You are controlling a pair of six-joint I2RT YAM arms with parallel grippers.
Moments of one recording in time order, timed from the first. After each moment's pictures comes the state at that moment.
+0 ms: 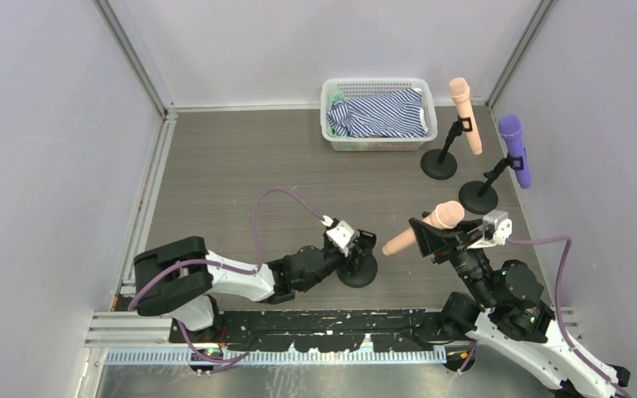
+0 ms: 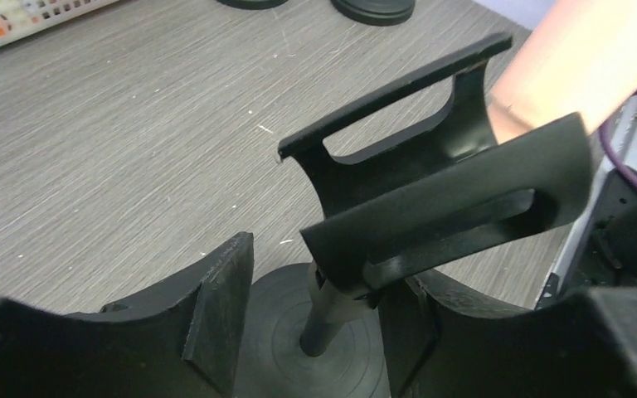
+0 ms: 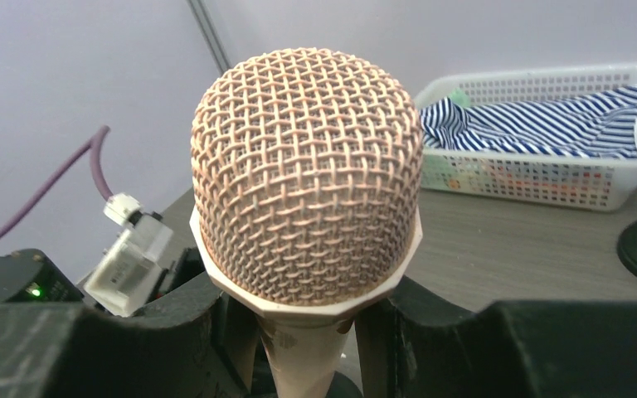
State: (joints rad) left arm -1.25 1.53 0.53 0.91 -0.36 -0.18; right arm 0.95 0.02 0.46 -0.20 0.43 0.23
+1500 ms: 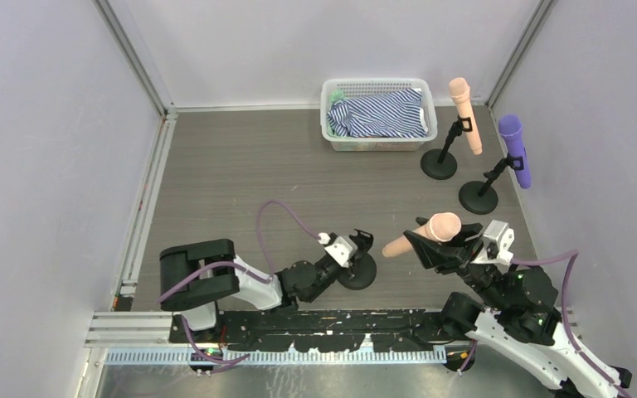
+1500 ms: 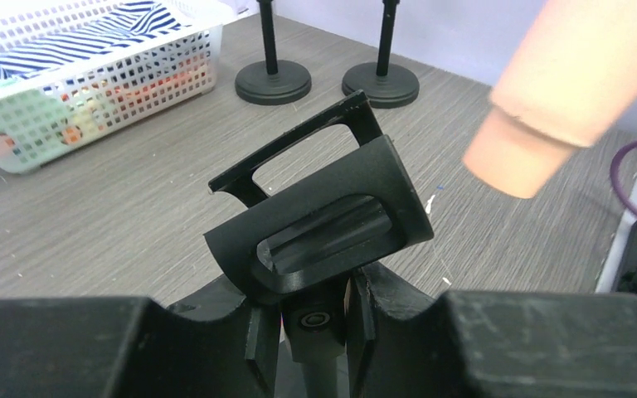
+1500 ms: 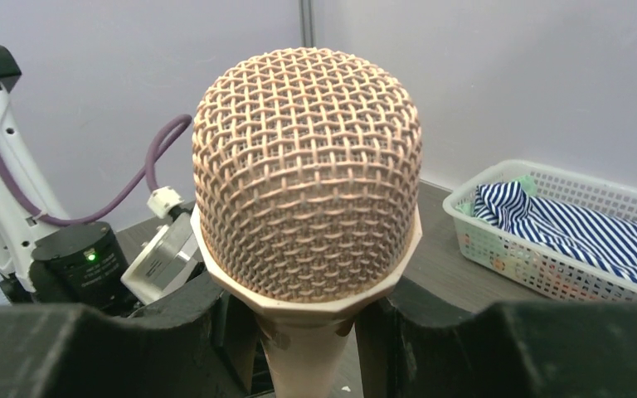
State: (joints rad) left arm -1.37 1.70 0.50 1.35 -0.52 0.10; right arm 0.95 0.02 0.51 -0.16 0.14 0.04
